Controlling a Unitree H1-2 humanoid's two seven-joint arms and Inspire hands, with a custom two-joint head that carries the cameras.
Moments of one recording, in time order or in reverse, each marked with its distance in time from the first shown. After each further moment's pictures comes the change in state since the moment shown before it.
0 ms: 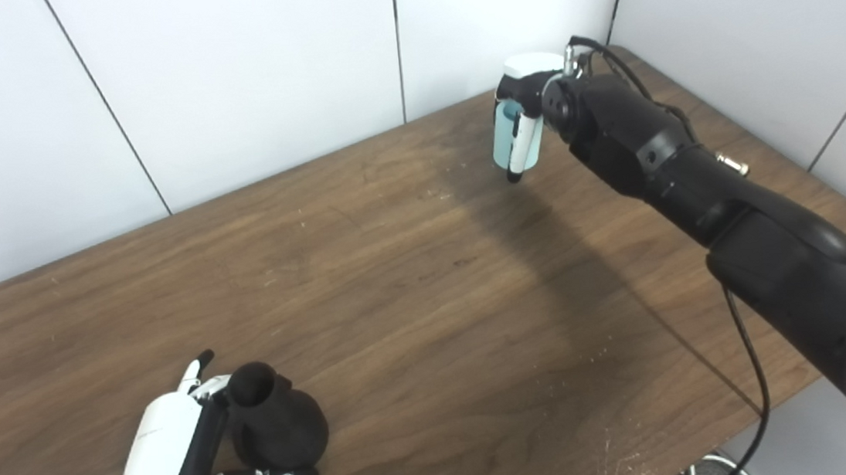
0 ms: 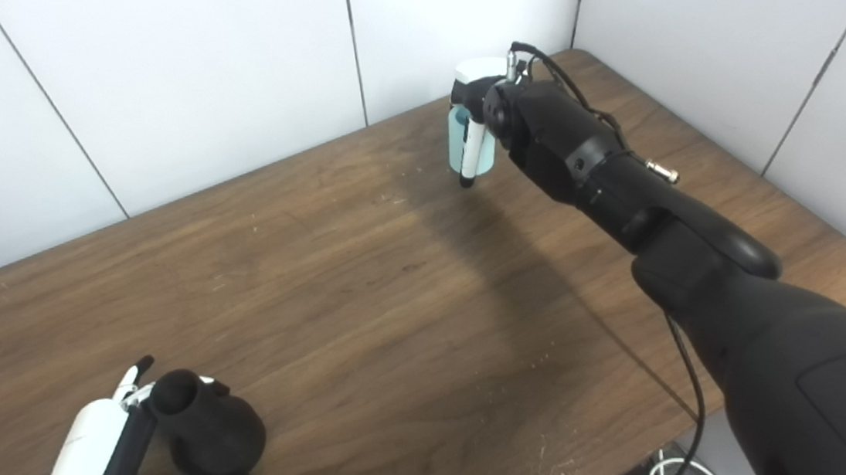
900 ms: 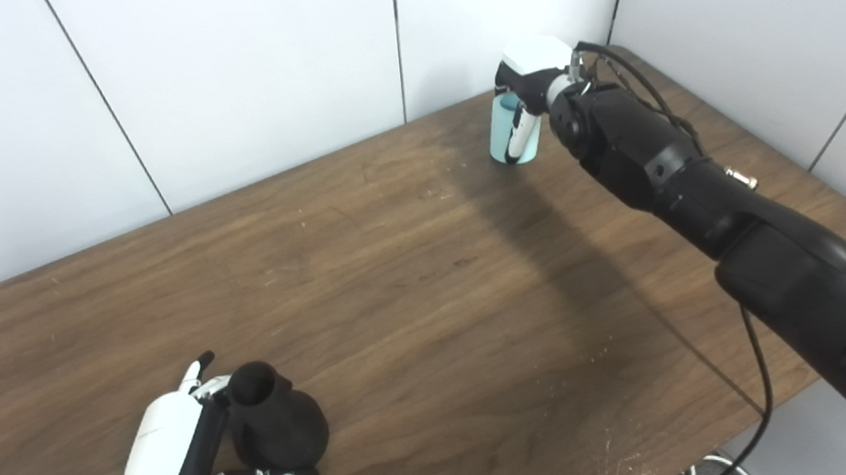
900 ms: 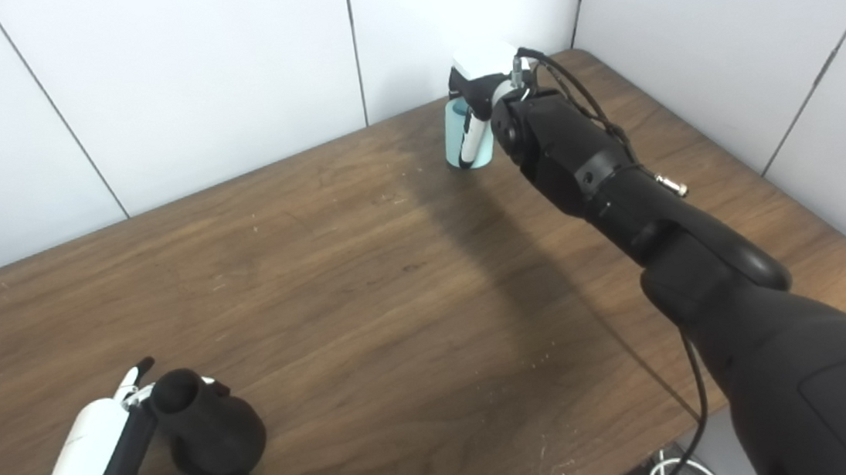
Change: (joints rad) left arm 0.000 -0.003 -0.006 -0.019 0.001 0.031 -0.019; right arm 0.053 -0.002 -0.018 -0.028 -0.012 -0.093 -0.214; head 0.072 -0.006
